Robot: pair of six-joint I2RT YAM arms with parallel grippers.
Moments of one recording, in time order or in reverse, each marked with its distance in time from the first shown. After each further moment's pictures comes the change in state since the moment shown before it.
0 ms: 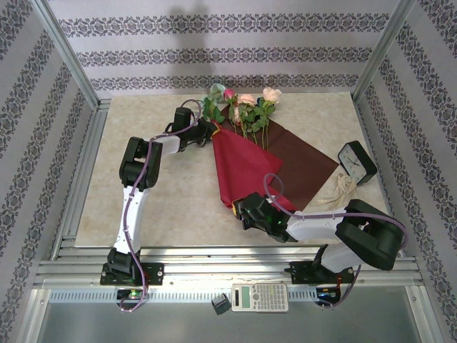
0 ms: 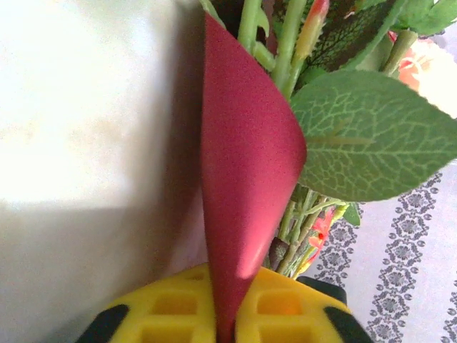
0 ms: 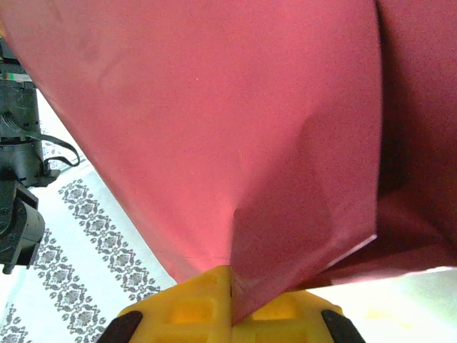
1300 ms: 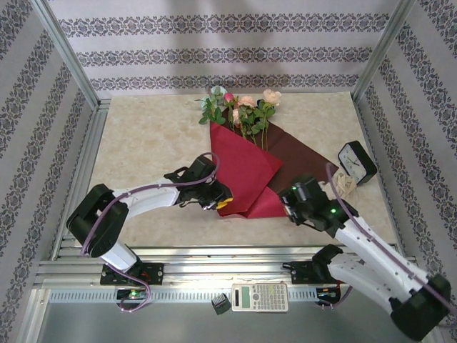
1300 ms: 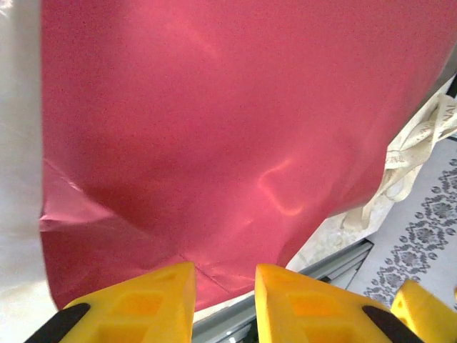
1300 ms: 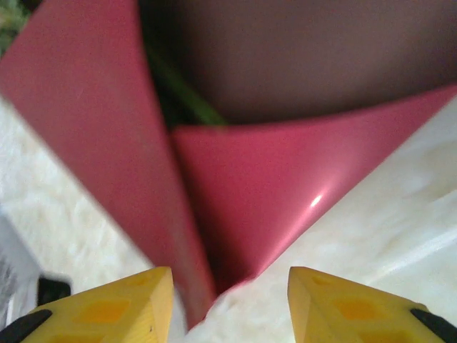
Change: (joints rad) left arm -0.492 -0.888 -0.832 -0.462 -0.251 -0.017; right arm -0.474 -0.641 0.180 -1.118 -0.150 -0.557
